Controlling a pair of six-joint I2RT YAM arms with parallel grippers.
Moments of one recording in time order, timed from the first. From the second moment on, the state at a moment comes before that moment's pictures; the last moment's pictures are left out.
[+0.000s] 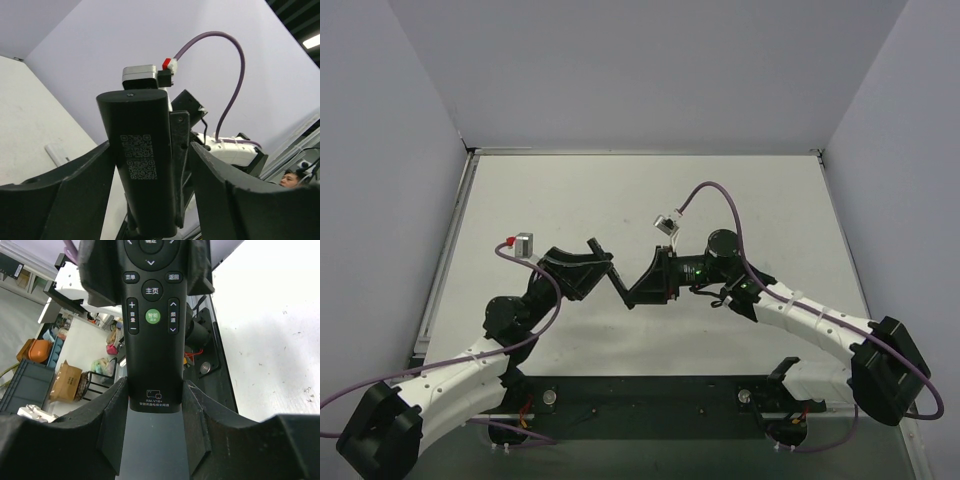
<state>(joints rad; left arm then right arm) -0.64 0.83 0.20 1.11 0.21 -1.12 0.75 1.20 0.66 0.50 -0.88 0.86</state>
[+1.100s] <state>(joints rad) -0.66 0.69 0.41 0.15 -0.11 -1.11 1.11 1.25 0.85 -0.01 0.07 0.29</state>
